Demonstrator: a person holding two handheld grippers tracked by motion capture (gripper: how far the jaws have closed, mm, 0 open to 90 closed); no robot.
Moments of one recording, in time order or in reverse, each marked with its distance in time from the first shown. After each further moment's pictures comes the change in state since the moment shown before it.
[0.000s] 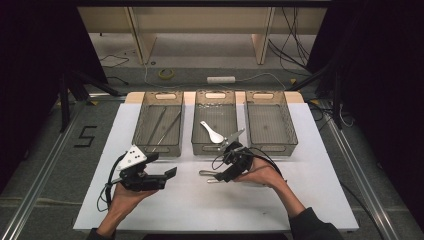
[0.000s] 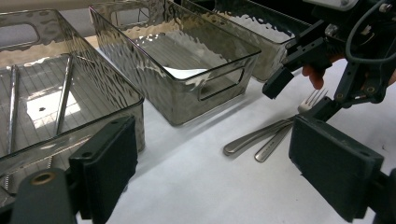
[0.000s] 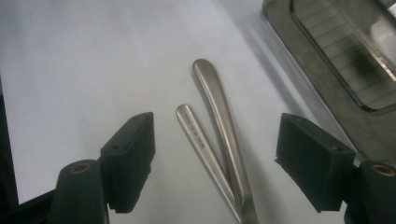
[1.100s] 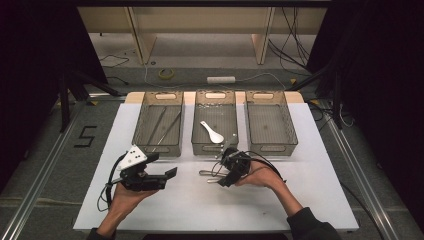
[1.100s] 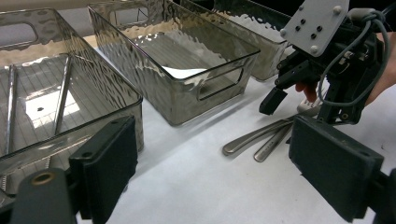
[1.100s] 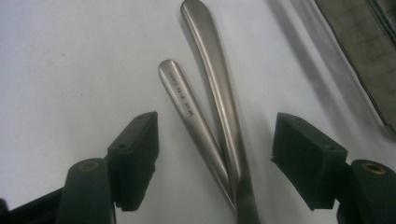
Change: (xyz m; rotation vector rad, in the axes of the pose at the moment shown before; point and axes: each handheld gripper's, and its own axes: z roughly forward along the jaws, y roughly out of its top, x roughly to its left) left arm 0.000 0.000 0.001 0.006 -0.004 0.007; right arm -0.003 -0.006 0.023 0.158 -0.031 -0.030
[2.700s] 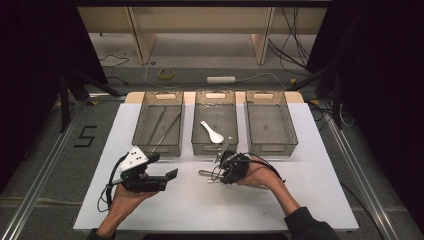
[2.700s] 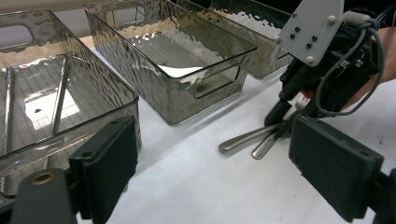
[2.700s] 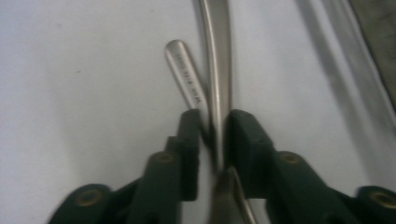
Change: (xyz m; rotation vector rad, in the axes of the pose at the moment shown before) left arm -0.004 -0.001 0.000 0.000 -0.004 0.013; right arm 0.004 0.001 0.004 0.062 -0.007 -0.087
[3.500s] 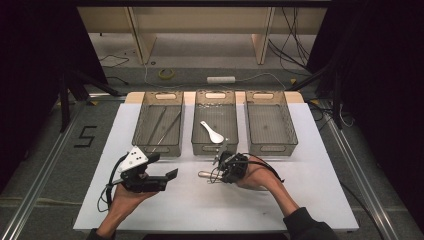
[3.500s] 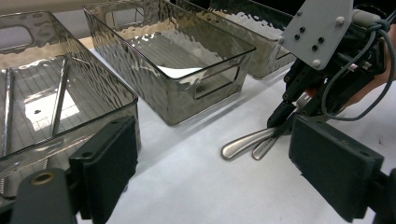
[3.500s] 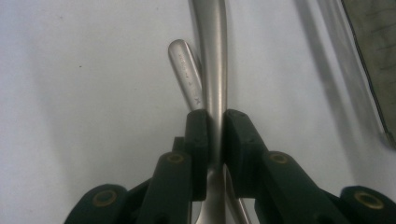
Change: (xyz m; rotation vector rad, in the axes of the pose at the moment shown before) left arm 0.000 0.000 0.000 0.000 -0.001 0.002; right arm 0.005 0.005 -0.004 0.023 -0.039 -0.044
